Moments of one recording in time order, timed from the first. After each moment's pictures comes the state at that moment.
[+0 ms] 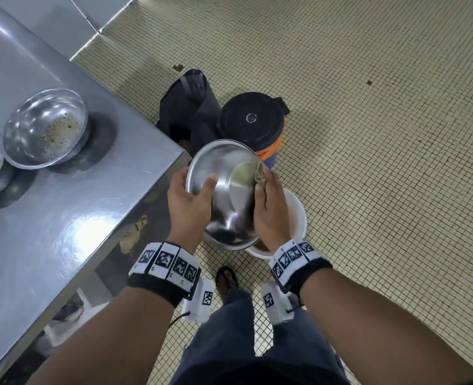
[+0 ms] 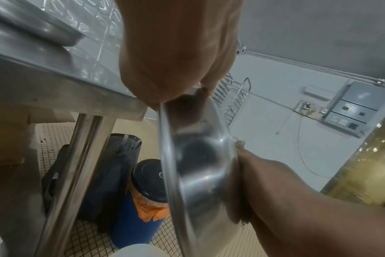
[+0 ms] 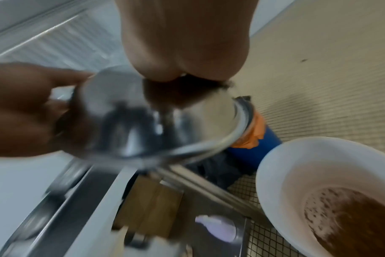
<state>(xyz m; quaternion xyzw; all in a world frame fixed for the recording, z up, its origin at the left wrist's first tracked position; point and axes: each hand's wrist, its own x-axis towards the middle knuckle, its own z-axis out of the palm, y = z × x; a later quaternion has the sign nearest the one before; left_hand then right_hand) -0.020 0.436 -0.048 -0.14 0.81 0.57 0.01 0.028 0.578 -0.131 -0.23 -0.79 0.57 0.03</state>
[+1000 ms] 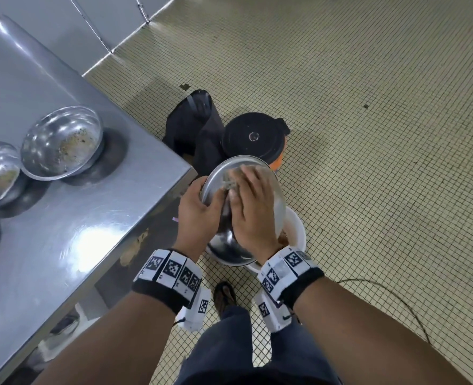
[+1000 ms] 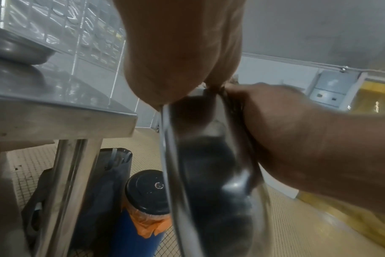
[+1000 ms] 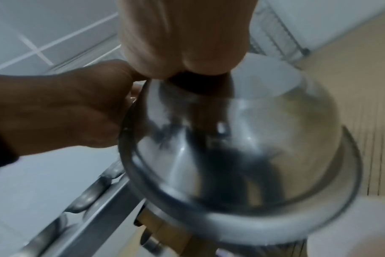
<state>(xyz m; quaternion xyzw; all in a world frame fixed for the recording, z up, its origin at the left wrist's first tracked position) -0.027 0.437 -0.035 0.00 0.89 0.46 0.00 0.001 0.557 -0.080 -0.03 -0.88 0.43 0.21</state>
